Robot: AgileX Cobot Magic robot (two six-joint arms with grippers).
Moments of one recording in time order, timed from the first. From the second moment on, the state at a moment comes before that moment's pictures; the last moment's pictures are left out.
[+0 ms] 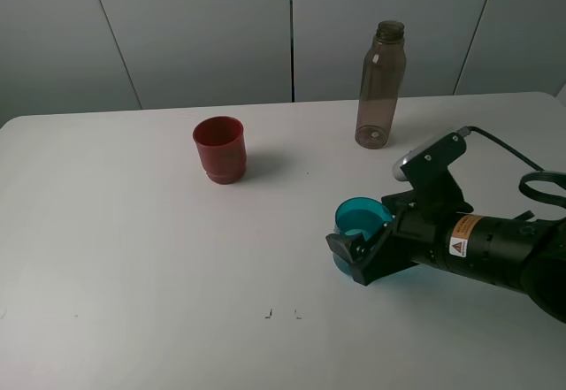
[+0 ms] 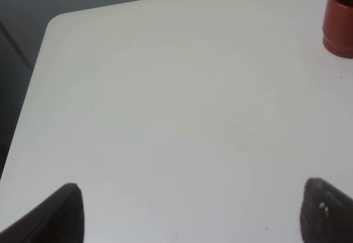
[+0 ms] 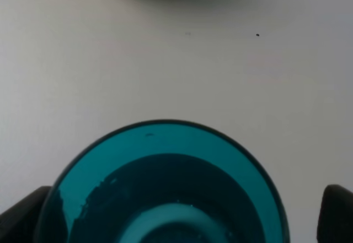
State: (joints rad) left arm 0.05 0.00 -0.52 0.00 1.09 0.14; right arm 0.62 1.70 -0.24 -0.07 -0.73 0.06
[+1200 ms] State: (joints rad) left arm 0.05 0.00 -0.52 0.00 1.09 0.14; right arm 0.62 1.76 -0.24 -0.12 -0.75 0.09
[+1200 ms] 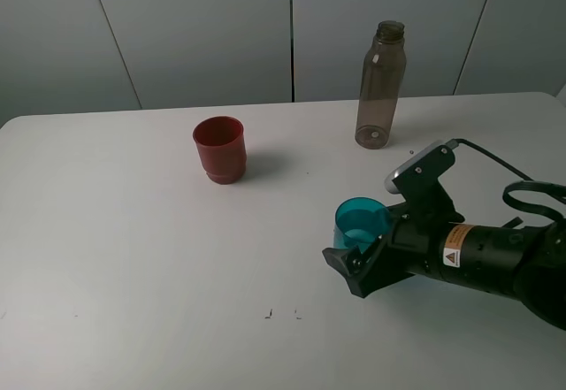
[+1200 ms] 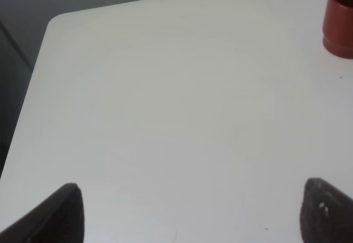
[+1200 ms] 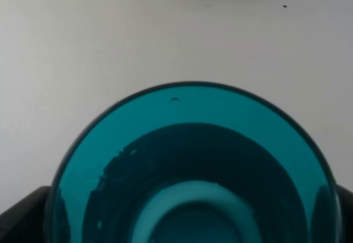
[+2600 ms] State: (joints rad) left arm 0.05 0.00 -0.52 0.00 1.09 0.14; right arm 0.62 1.88 -0.23 -0.11 -0.95 0.07
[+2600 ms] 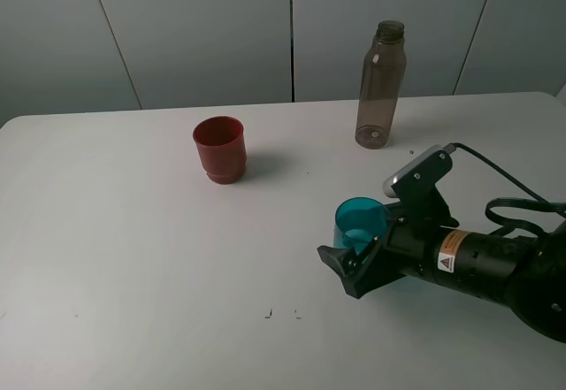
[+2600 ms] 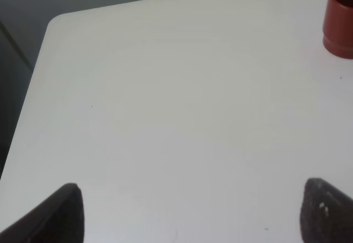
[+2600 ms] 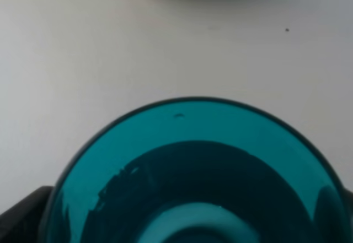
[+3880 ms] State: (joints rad) left arm 0.05 0.00 -0.52 0.00 1.09 0.14; right arm 0.62 1.91 -0.23 -0.10 -1.01 0.02
